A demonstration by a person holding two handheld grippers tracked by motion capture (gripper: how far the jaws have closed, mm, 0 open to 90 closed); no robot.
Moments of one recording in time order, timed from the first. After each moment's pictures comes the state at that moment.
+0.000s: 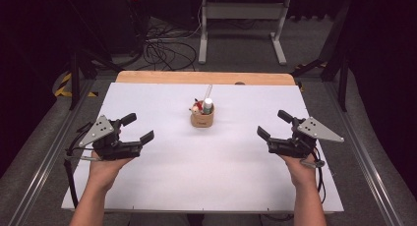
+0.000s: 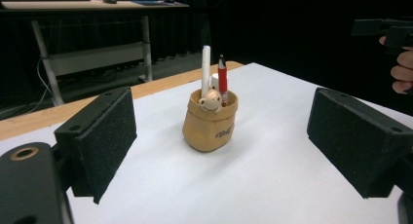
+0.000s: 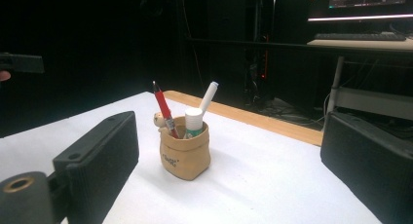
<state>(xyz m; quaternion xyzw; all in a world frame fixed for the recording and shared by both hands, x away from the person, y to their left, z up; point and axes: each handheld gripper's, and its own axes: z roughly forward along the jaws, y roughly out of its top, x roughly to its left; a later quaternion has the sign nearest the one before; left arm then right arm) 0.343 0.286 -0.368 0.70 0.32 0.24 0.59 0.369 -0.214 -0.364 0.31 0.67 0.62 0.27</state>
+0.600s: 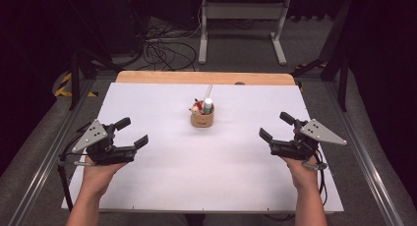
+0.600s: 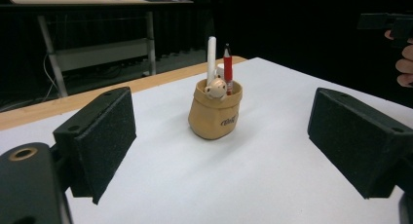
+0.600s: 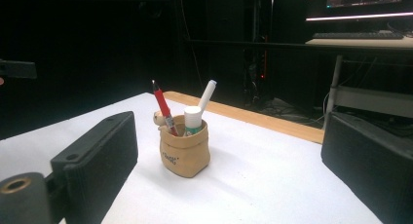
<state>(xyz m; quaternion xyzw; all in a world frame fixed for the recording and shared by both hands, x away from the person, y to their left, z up) 0.334 0.300 -0.374 0.70 0.32 0.24 0.59 0.365 -0.219 -0.368 0.32 0.66 0.62 0.27</state>
